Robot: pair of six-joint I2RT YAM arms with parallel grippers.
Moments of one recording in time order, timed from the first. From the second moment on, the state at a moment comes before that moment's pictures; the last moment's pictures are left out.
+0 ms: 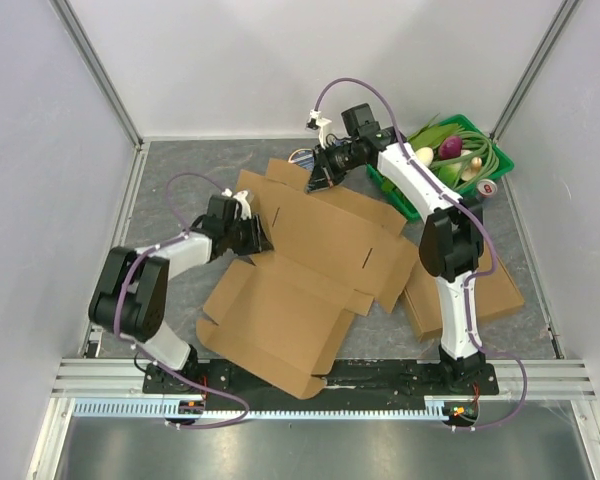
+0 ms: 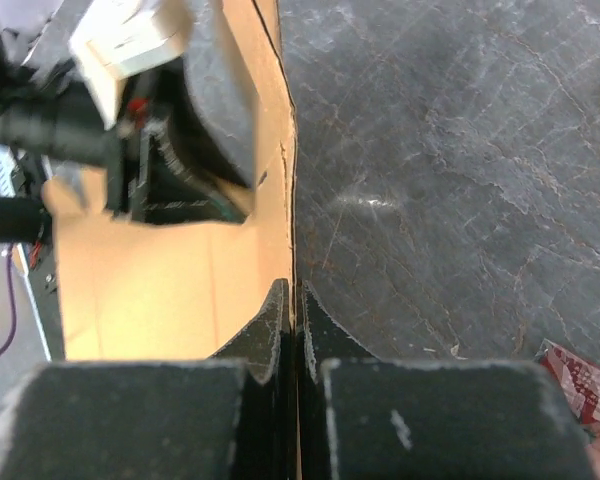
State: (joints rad) left arm -0.27 1.66 0.87 -0.07 0.35 -0.39; right arm 0.41 2.20 2.11 -0.82 -0.81 -0.15
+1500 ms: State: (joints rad) left arm -0.13 1.57 1.06 0.21 0.61 -0.64; right arm 0.57 2.12 2.04 -0.74 -0.54 -0.37
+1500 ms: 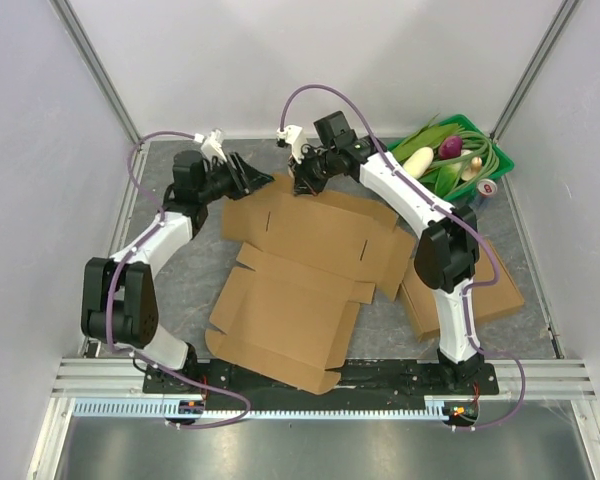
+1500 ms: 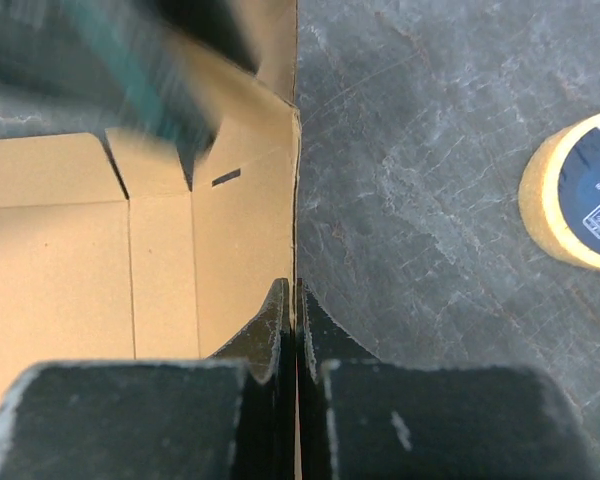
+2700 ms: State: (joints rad) left arm -0.42 1.27 0.58 0.57 -0.08 -0.25; right arm 0.74 1.82 1.85 -0.74 0.20 0.21
